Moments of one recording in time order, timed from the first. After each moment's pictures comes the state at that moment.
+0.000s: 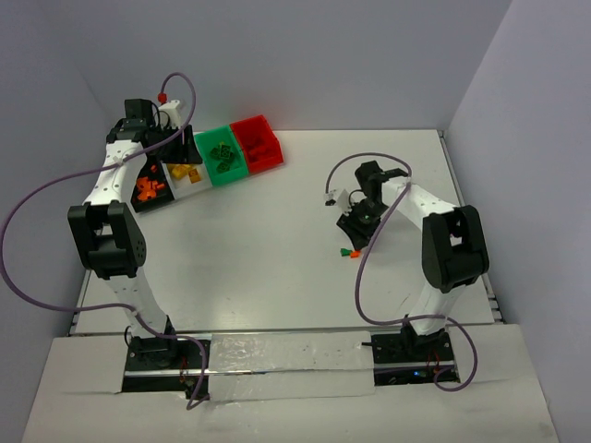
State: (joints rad) left arm 0.04 1.92 1.77 -0.70 0.46 0.10; right arm 0.27 1.74 1.21 -0.96 -0.32 -0.73
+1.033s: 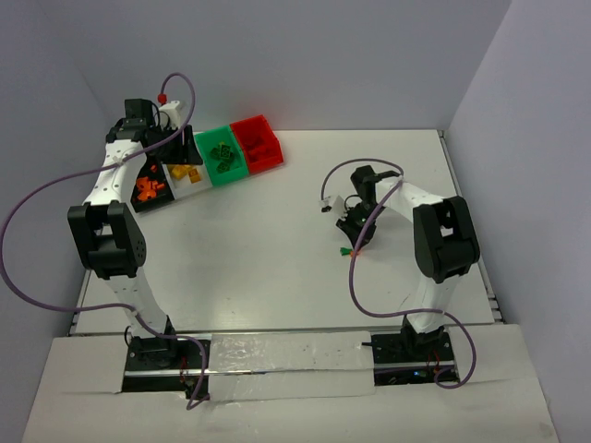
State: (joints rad) left arm 0.04 1.92 1.77 -0.73 0.47 0.08; right arm 0.27 1.83 1.22 -0.93 -0.36 -0.83
